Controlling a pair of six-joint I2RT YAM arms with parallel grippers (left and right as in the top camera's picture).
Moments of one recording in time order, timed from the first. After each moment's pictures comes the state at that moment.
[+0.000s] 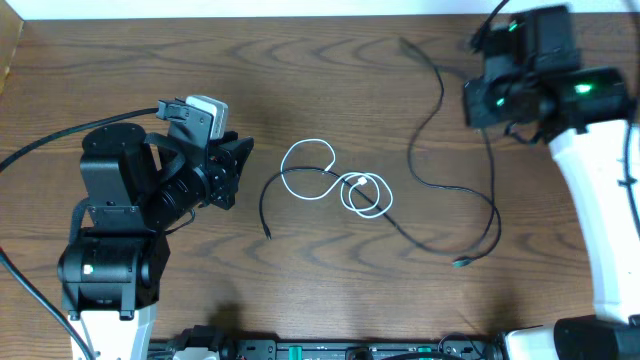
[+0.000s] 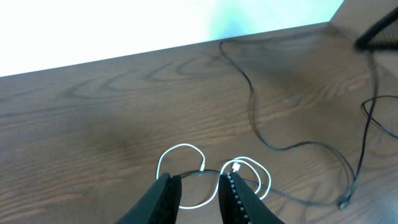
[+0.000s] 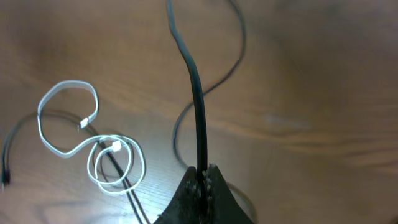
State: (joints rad) left arm -0.03 0.97 1.21 -0.80 0.49 0.09; right arm 0.16 1.59 1.75 -1.13 -0.09 -0.03
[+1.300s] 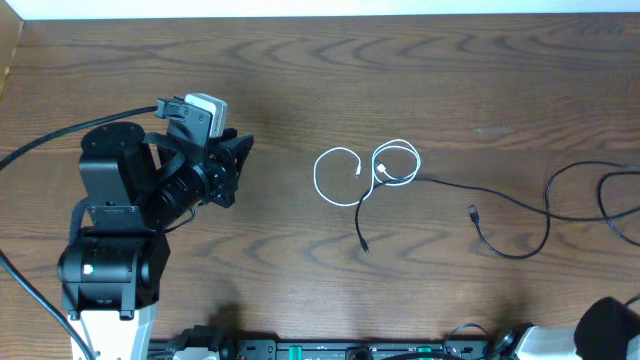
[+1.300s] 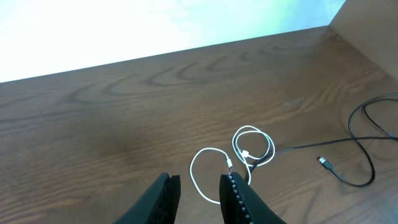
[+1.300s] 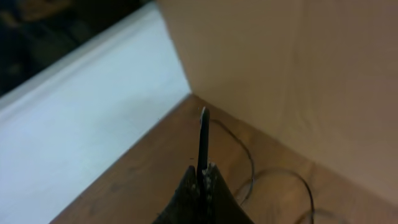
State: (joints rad) left arm -0.03 0.97 1.21 -0.78 0.49 0.08; right arm -0.62 1.60 2.60 -1.39 0.12 0.30
